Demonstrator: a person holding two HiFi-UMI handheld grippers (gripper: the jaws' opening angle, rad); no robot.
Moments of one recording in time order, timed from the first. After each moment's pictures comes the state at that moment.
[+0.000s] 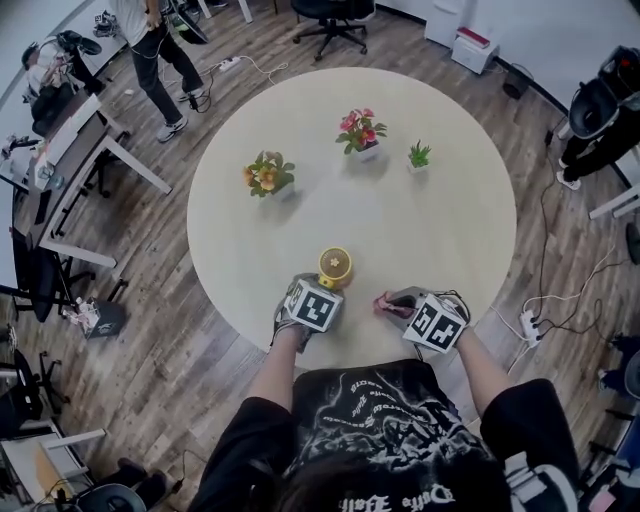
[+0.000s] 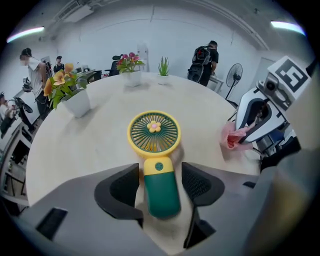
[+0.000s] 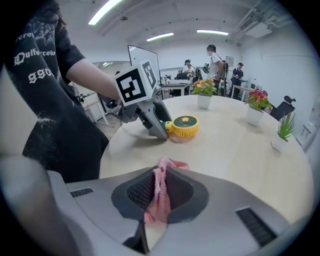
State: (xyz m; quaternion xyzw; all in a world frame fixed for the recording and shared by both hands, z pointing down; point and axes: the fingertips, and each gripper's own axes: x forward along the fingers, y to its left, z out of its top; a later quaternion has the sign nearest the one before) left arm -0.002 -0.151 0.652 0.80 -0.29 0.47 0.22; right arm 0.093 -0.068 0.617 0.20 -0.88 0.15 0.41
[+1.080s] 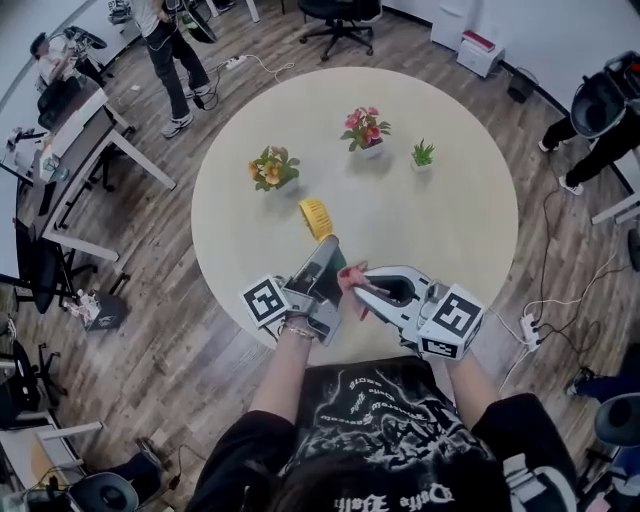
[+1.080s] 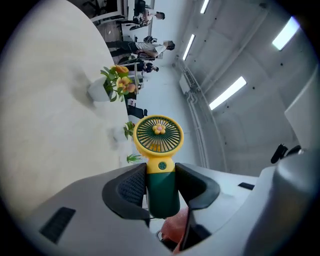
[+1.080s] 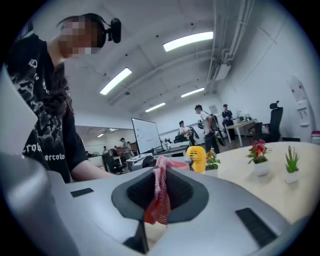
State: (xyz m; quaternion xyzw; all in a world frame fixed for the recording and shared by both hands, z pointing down) left arm 0.018 -0.190 0.448 0.71 -0.20 -0.29 0.60; right arm 0.032 -0.099 0.417 0.24 -0.96 0.15 0.03
